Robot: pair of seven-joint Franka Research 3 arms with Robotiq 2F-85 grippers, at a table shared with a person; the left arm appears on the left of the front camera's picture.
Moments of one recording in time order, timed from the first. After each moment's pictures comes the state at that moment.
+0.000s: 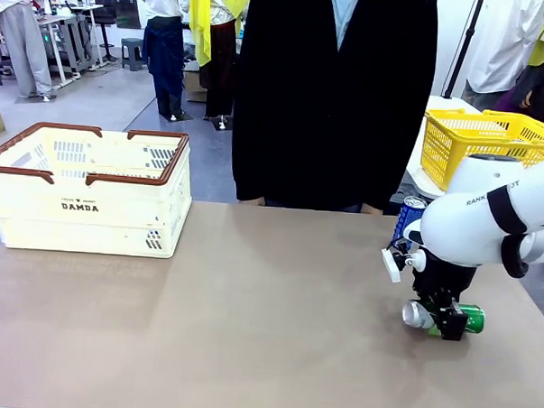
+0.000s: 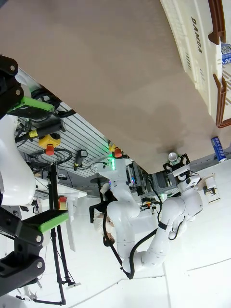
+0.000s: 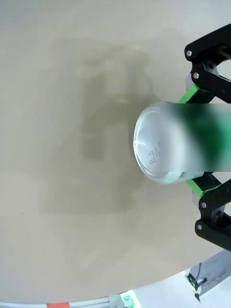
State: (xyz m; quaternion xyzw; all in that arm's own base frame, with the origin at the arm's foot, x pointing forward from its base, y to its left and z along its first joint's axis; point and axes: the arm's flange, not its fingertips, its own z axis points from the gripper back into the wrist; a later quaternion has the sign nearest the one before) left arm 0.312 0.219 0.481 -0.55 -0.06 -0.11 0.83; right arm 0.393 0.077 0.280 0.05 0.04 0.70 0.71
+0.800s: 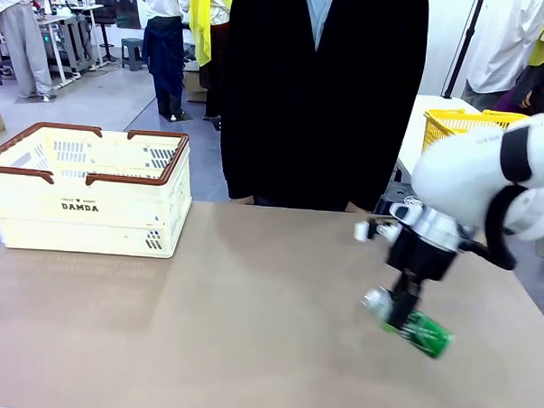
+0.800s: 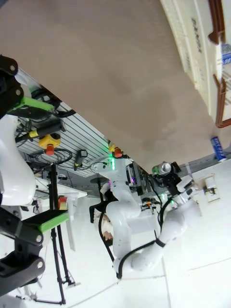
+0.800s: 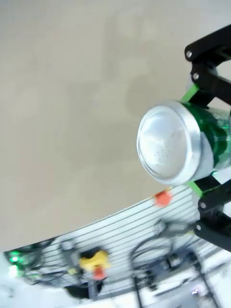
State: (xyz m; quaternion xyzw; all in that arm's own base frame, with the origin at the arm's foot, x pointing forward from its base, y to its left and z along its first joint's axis) left arm 0.312 0.219 0.481 -0.55 -0.06 -0.11 0.83; right arm 0.351 0.166 0.344 0.22 0.04 0.49 0.84
